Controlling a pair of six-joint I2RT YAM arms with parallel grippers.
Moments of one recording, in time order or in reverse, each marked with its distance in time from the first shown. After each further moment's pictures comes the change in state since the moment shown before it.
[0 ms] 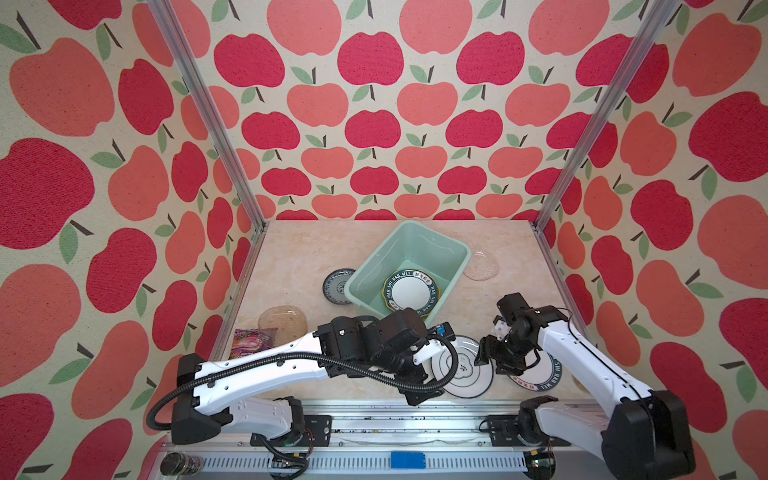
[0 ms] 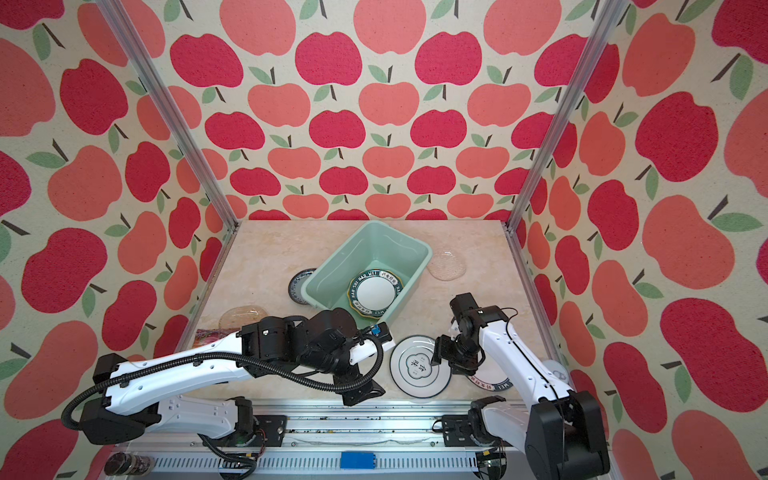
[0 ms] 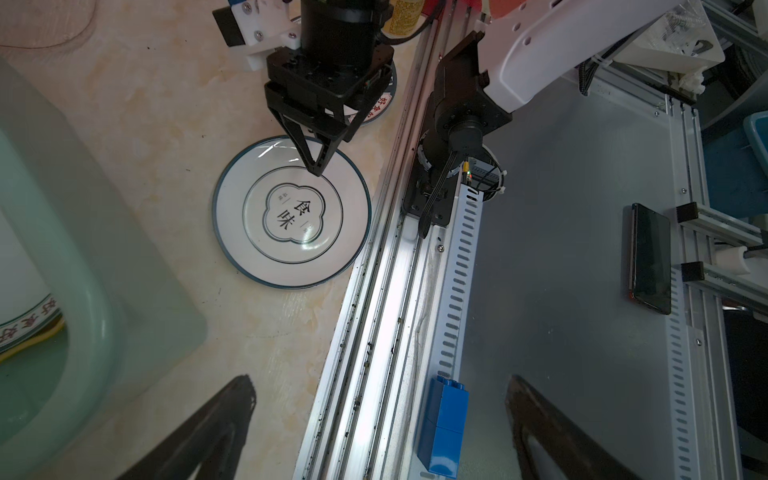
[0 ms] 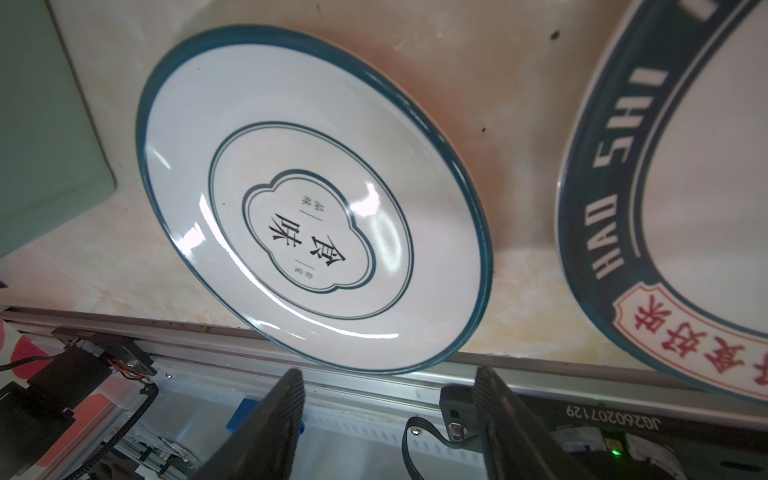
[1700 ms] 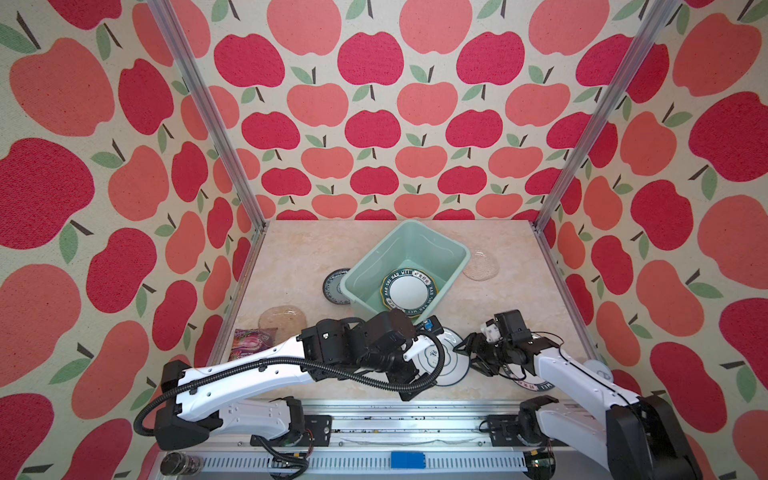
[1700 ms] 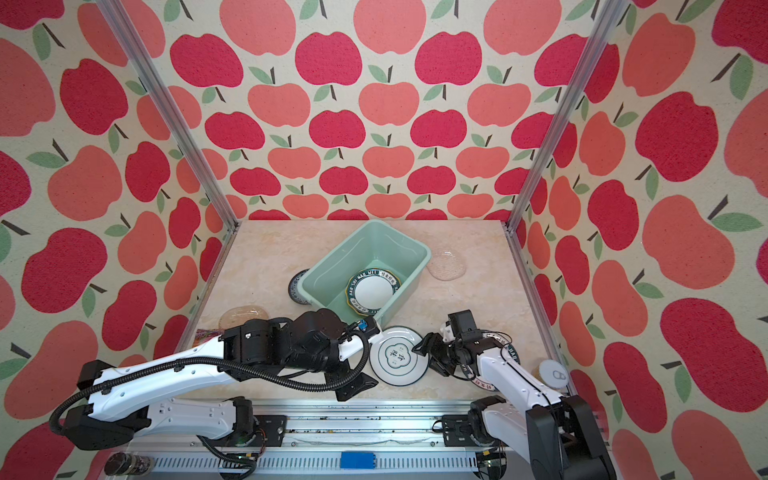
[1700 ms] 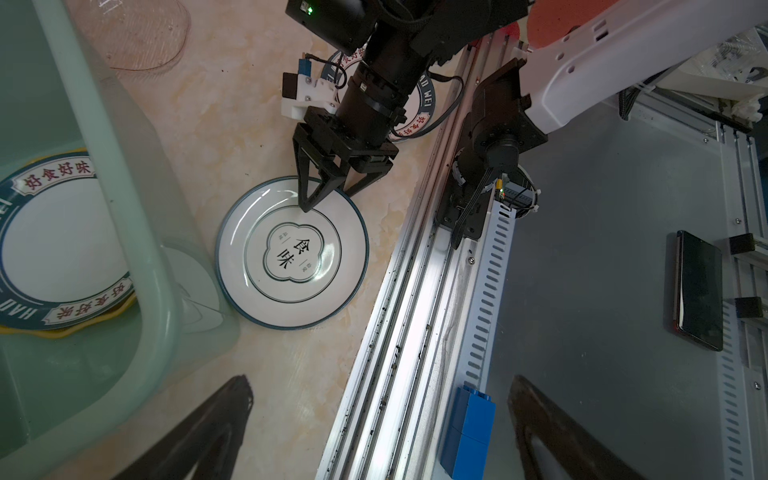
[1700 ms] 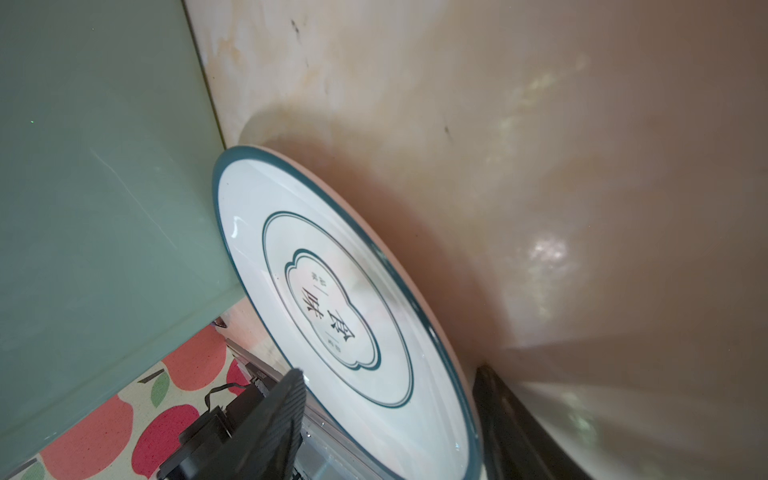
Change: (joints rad) left arm 0.001 -0.100 -0.033 -0.001 -0.122 -0.022; right arm 0.019 -0.096 -0.341 0.715 -0.246 0.410
